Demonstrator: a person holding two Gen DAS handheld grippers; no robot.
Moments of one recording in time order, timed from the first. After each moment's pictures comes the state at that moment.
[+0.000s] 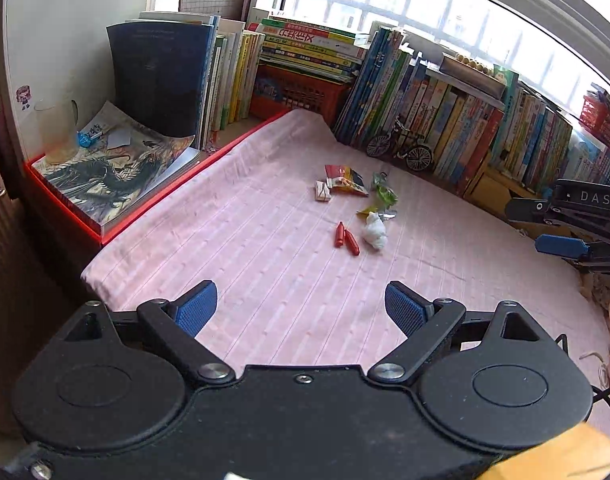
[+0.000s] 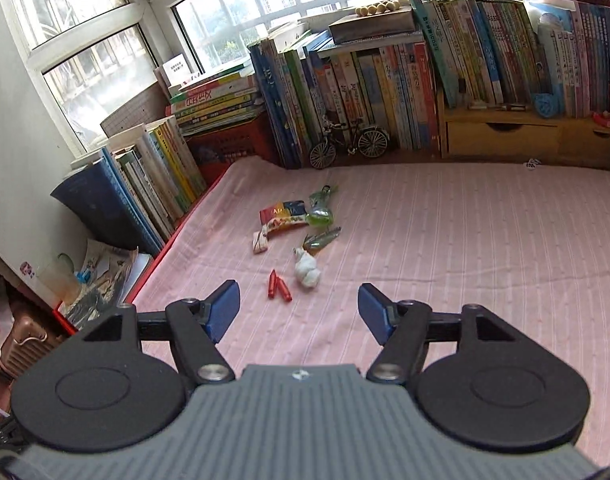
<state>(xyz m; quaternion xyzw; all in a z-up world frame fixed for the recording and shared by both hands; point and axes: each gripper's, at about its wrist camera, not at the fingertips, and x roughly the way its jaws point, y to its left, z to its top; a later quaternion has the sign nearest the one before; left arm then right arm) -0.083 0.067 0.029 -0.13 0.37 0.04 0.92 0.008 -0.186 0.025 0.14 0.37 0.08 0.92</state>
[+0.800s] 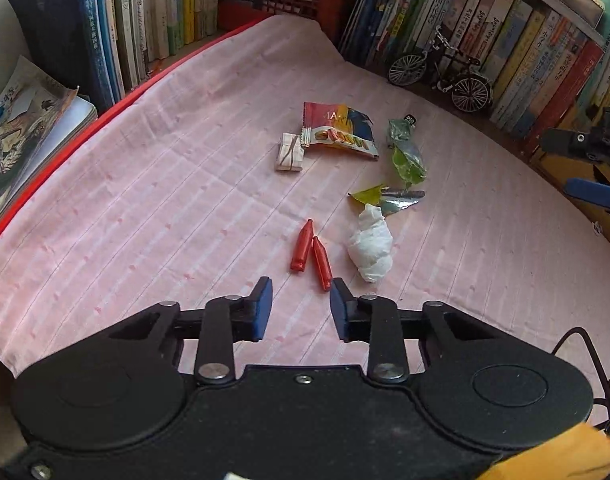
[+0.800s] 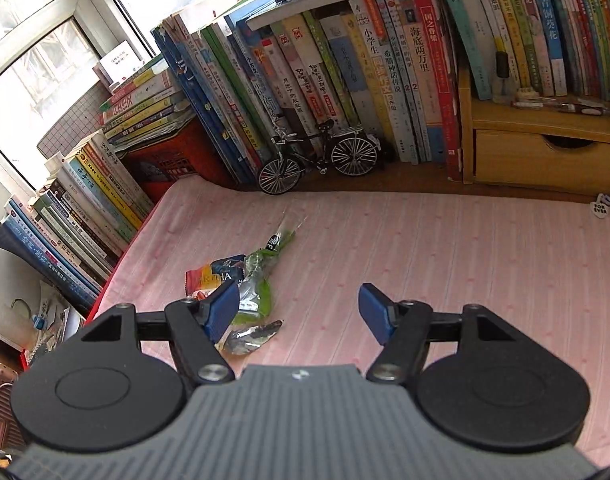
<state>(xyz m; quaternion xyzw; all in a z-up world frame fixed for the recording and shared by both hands) 0.143 -0.013 -0.079 -0.12 0.51 0.07 0.85 0.231 -0.254 -0.055 0.15 0.43 0.13 0.88</state>
